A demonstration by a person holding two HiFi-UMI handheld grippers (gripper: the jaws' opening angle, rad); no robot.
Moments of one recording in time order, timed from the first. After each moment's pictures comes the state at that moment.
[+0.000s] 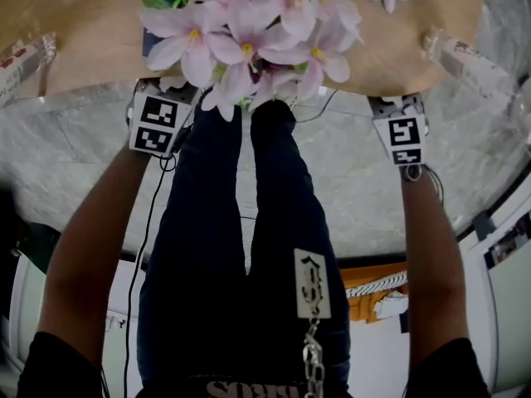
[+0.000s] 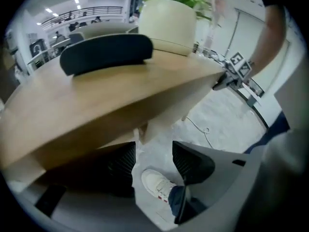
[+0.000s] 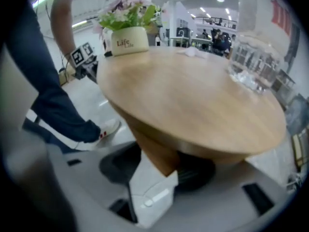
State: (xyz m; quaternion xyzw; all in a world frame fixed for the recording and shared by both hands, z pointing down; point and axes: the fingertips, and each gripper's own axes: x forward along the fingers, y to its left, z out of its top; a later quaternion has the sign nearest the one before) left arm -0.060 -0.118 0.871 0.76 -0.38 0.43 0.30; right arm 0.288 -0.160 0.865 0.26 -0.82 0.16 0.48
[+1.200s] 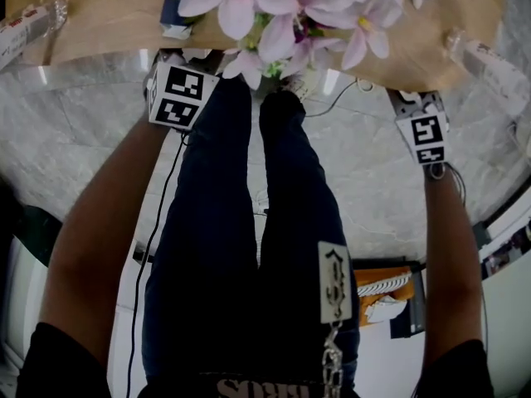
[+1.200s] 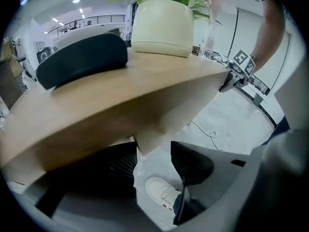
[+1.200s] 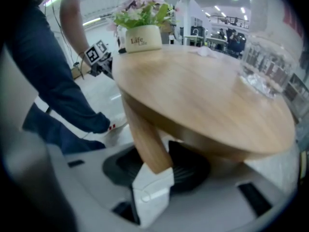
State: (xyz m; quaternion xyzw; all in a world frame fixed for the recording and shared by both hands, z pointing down) left arm -0.047 -0.133 0.874 0.77 -0.41 0.42 0.26; right arm 0.291 -0.153 0.864 0.19 -0.84 0.14 0.49
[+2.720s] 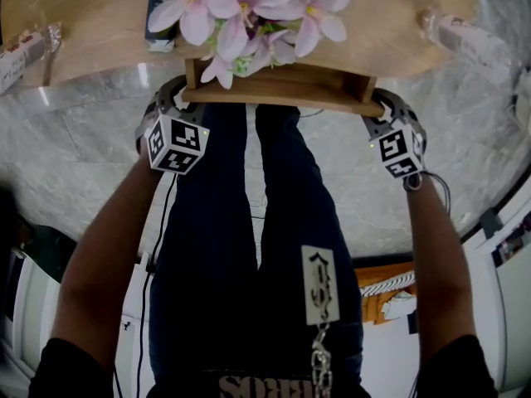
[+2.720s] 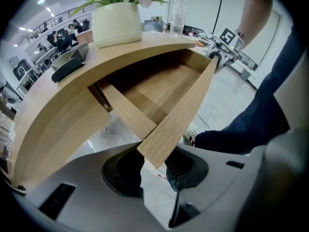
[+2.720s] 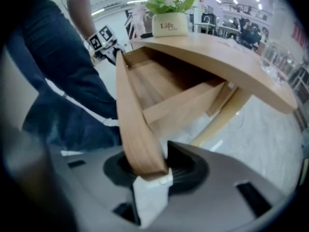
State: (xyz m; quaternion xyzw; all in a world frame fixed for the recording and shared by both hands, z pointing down) left arm -0.045 -0.037 0.867 0.75 -0.32 0.53 0.24; right arm 0.299 -0.059 0.866 0.12 -0.81 0.16 0.55
